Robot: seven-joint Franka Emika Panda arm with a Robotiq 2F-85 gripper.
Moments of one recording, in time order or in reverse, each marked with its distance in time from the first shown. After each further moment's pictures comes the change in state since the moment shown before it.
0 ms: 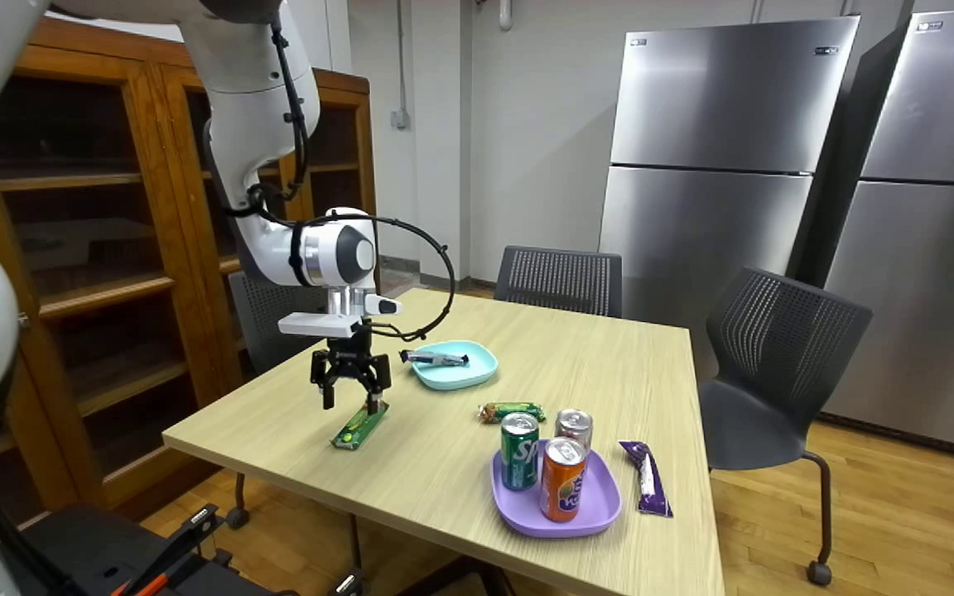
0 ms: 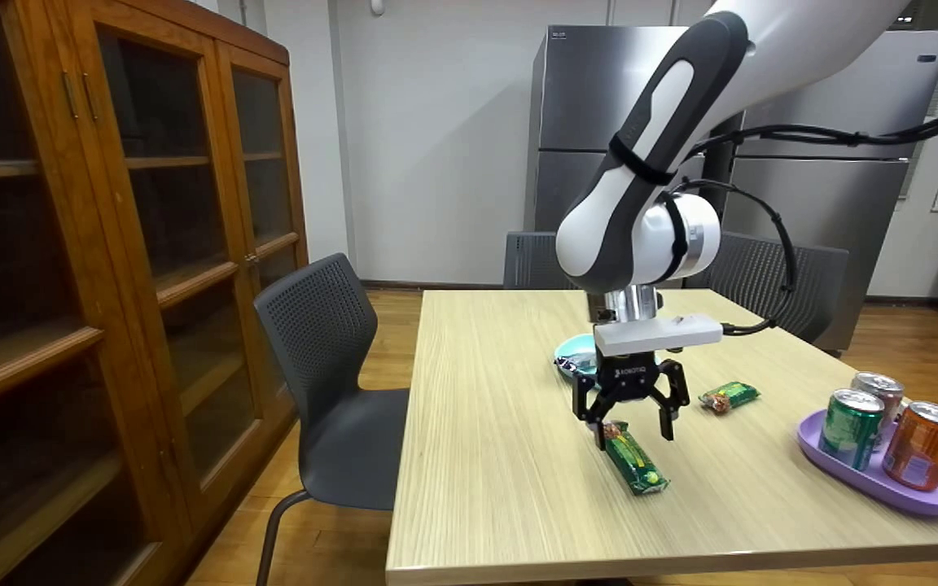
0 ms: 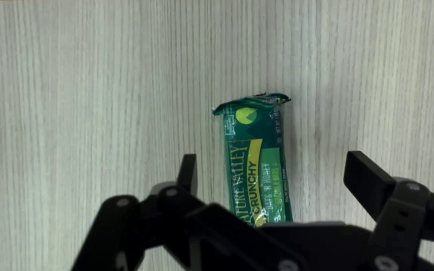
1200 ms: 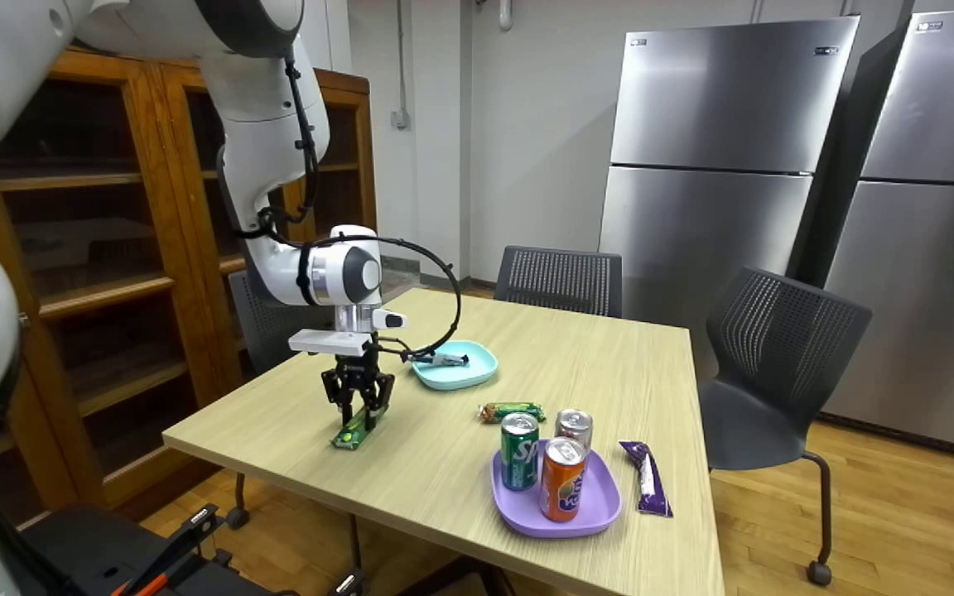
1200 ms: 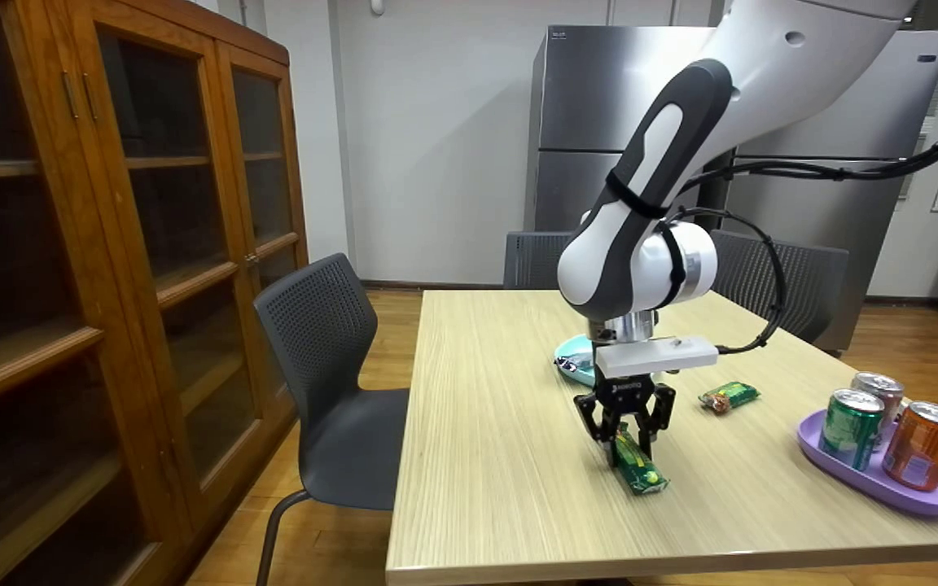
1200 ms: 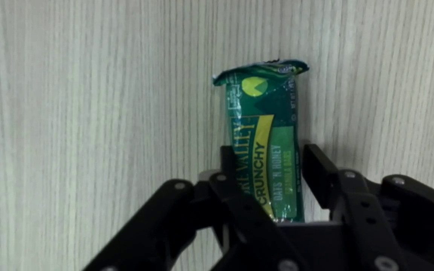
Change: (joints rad) arm 0.000 0.079 -0.014 0.040 -0.003 0.087 -0.046
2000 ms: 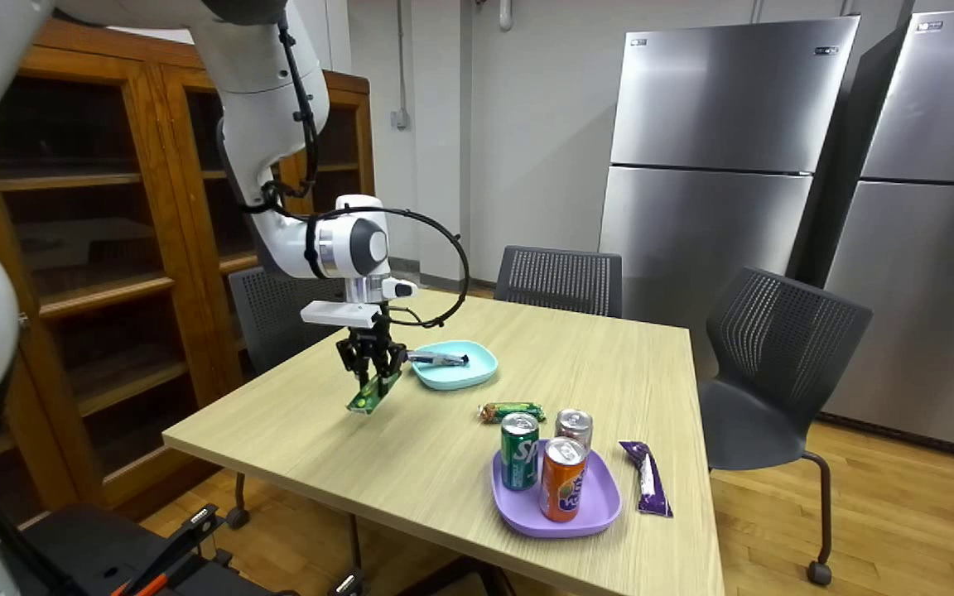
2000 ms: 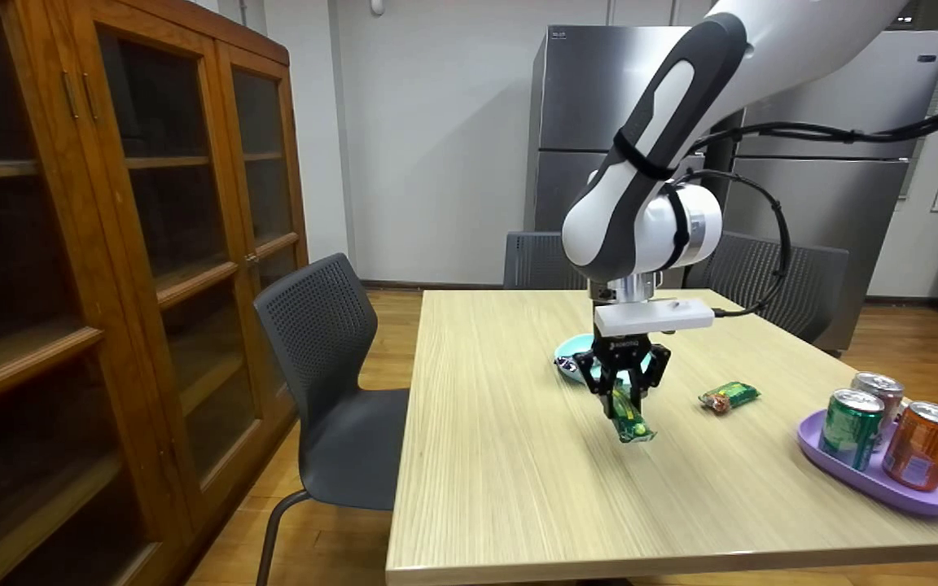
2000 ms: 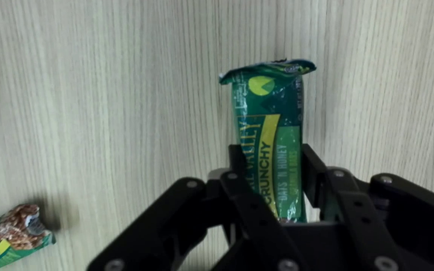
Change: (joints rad) arm 0.002 -0.070 -0.023 0.019 0.001 0.027 0.023
